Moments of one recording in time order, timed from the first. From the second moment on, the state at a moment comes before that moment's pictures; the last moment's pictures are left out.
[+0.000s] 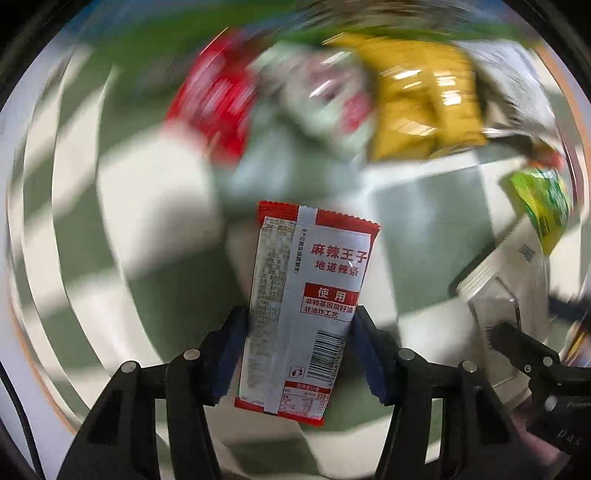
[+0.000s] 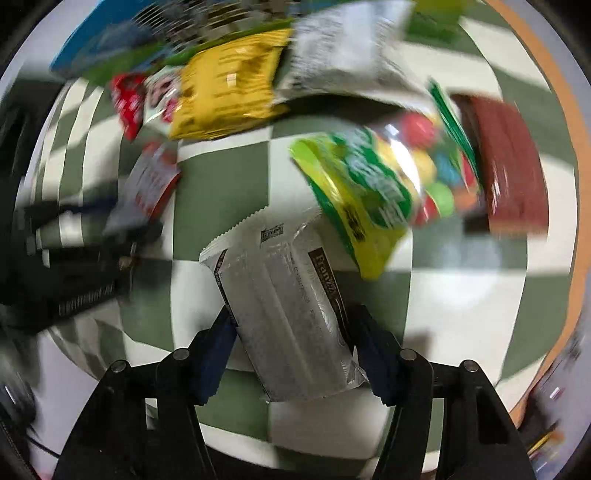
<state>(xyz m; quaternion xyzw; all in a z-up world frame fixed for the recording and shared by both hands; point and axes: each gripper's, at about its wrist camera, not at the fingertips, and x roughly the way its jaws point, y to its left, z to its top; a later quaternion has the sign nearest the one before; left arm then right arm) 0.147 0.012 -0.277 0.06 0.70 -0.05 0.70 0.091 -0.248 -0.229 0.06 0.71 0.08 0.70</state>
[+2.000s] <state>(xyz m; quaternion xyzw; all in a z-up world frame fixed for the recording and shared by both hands) 0.394 0.010 -0.079 -0.03 0.60 -0.06 0.80 0.369 -0.291 -0.038 0.10 0.54 0.07 0.83</state>
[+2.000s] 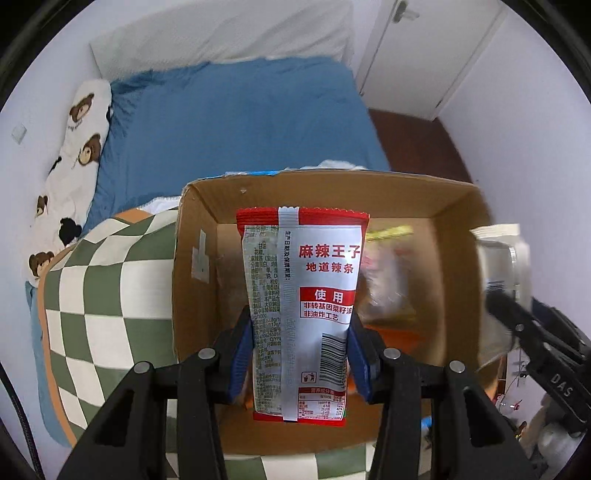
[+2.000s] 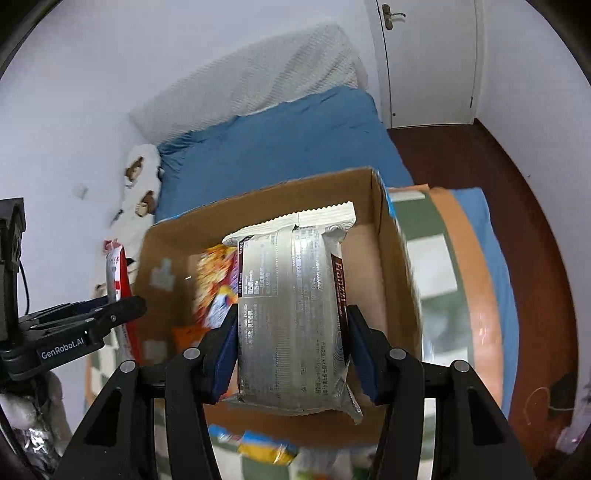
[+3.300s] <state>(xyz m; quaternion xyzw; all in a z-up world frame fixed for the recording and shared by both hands) 0.409 0.007 -0.127 -0.03 0.60 -0.01 0.80 0.427 -0.274 -0.116 0.04 0.60 0.03 0.80</state>
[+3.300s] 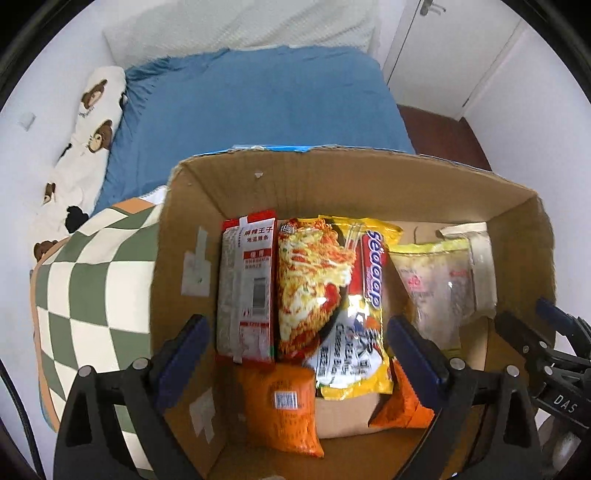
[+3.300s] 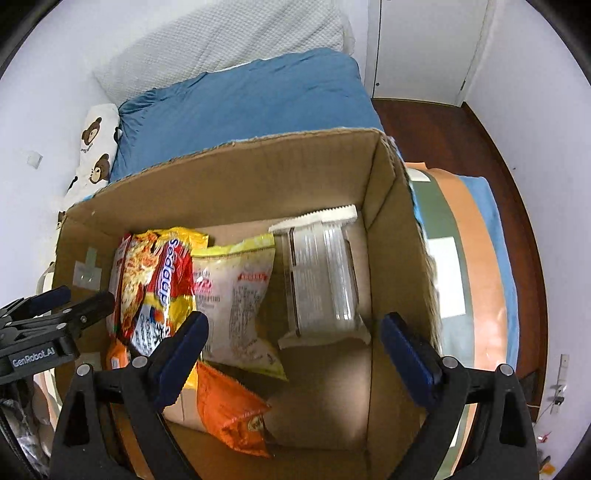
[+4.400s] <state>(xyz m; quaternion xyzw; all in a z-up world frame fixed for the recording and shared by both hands) 0.209 0.003 -0.009 -0.02 0.43 -0.01 0.90 0.216 -0.265 0.033 0.03 0.44 0.06 0.90</state>
